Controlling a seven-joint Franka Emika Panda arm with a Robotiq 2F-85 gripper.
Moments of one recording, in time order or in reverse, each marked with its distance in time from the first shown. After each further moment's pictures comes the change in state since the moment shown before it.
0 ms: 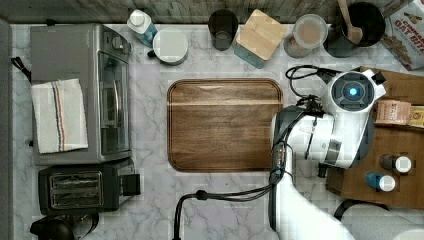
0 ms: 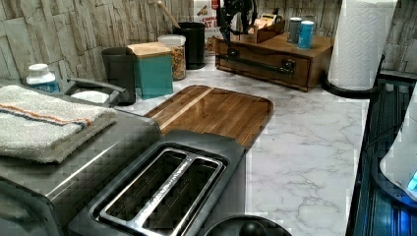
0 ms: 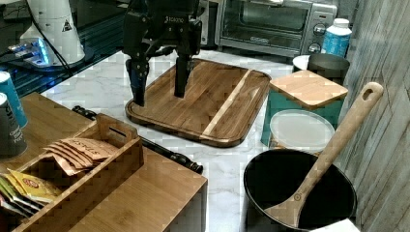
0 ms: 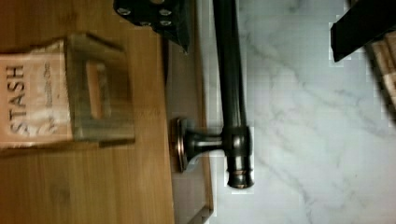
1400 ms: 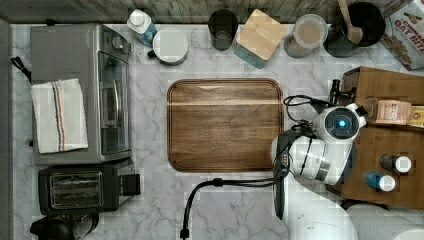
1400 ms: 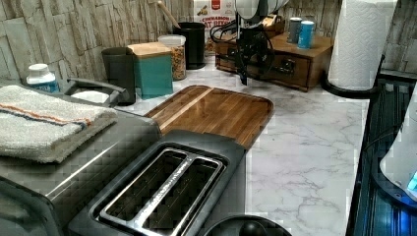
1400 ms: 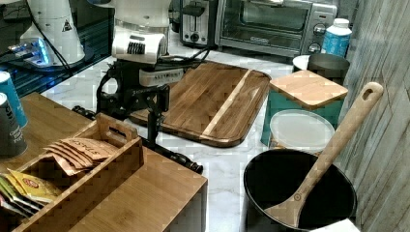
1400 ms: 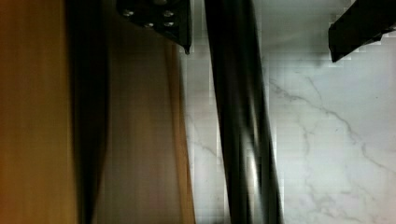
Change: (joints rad) arm -0.073 0.131 -0.006 -0.191 0.047 0.258 0.000
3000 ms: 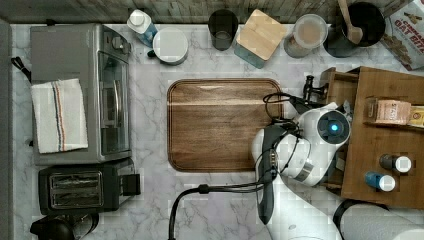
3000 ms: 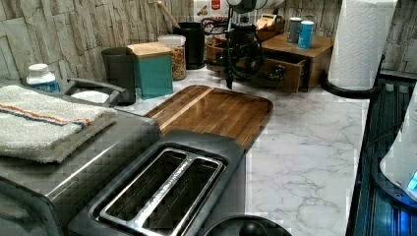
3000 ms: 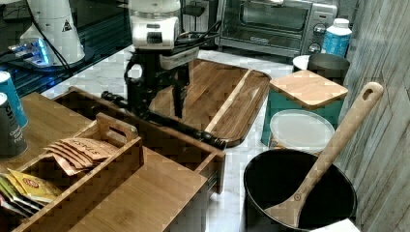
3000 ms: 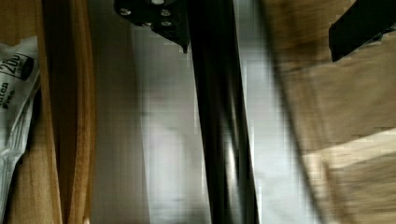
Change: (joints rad) arm -0.041 -0.098 0.161 -0.086 0.282 -0.022 -0.152
